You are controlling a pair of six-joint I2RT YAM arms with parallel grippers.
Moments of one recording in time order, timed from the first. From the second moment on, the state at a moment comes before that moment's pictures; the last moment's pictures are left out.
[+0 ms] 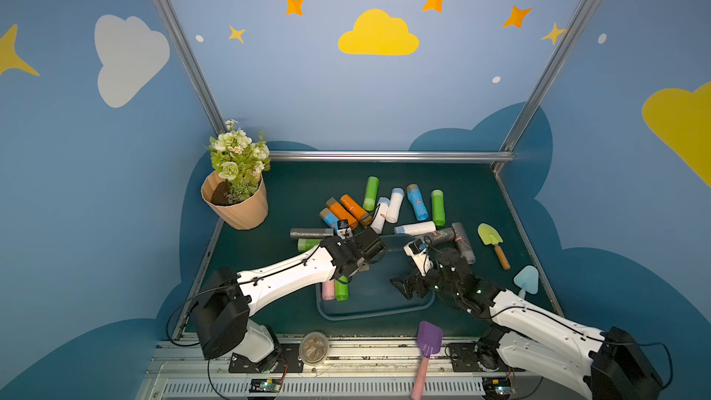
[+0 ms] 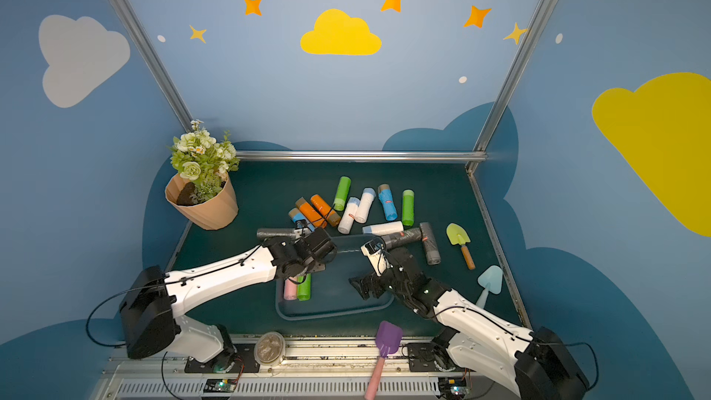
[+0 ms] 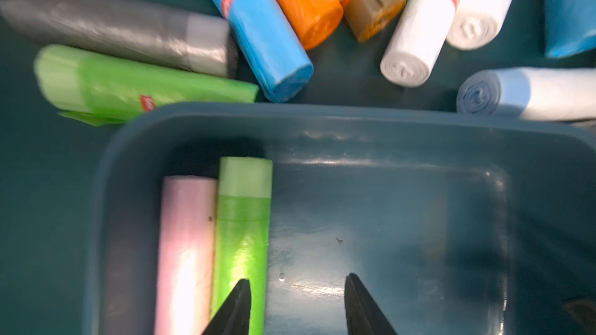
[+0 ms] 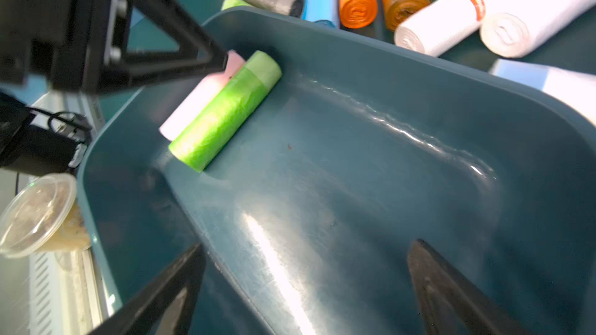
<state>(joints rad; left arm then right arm) -0.92 1.47 1.10 -0.83 -0.40 -1.07 0.79 0.96 0.39 -0.02 -0.25 0.16</state>
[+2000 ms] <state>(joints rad) -0.27 1.72 1.16 -0.61 -0.11 -1.33 1.00 1.19 0.48 0.17 -0.06 -0.12</state>
